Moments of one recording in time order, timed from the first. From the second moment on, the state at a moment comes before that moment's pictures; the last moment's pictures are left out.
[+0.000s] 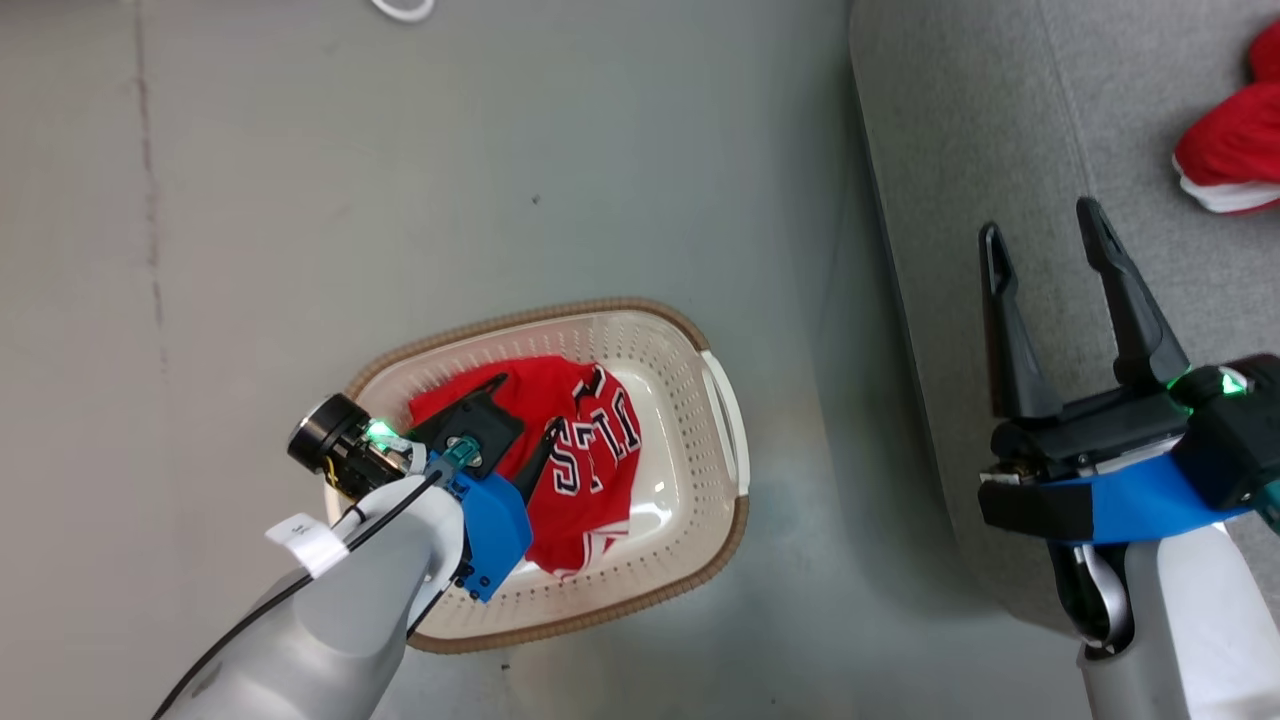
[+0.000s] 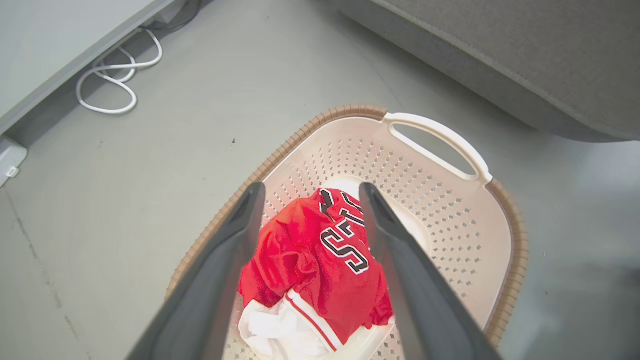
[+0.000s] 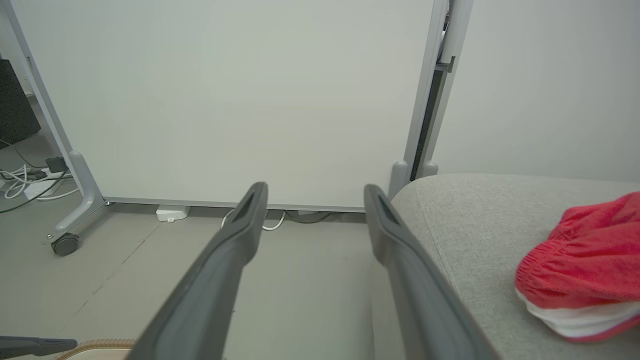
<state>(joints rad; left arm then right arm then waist) -0.72 0.20 -0.92 0.97 -0.36 -0.13 -0.22 -0.31 -0.09 0.04 0.00 0.09 0.13 -0.26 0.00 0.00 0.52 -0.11</state>
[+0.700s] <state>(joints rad) -0.96 0.22 -1.24 1.22 -0.45 -0.13 0.00 -0.43 -0.10 0.06 -0.11 0.07 0.13 -0.26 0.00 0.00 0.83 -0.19</state>
